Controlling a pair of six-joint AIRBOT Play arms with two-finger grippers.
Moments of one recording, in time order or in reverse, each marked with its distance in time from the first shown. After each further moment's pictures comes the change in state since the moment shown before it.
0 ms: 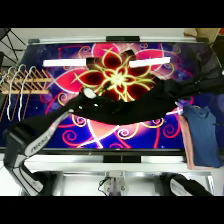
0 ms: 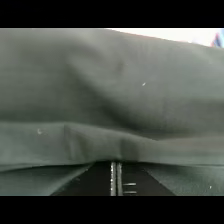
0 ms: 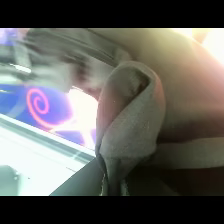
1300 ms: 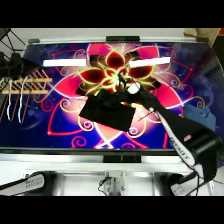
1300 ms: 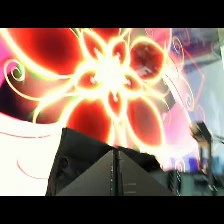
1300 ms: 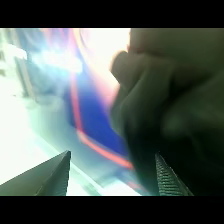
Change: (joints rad) left arm 0.906 0.580 0.035 0.232 -0.395 0.074; right arm 0.569 -0.586 0.007 0.437 -0.756 0.037
